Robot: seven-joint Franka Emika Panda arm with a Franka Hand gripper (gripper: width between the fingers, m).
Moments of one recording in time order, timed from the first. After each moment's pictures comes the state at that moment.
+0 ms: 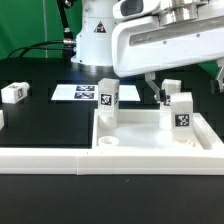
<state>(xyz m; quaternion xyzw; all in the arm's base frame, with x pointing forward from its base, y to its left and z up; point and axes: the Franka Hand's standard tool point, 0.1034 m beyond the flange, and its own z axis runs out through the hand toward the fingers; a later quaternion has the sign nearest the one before) 0.618 0.105 0.096 -0.98 0.09 -0.11 0.11</state>
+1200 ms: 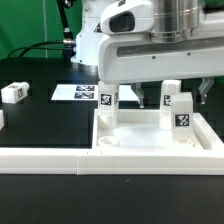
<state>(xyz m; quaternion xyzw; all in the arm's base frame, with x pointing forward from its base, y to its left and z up) 0.626 0.079 0.077 -0.99 0.08 0.07 0.06</state>
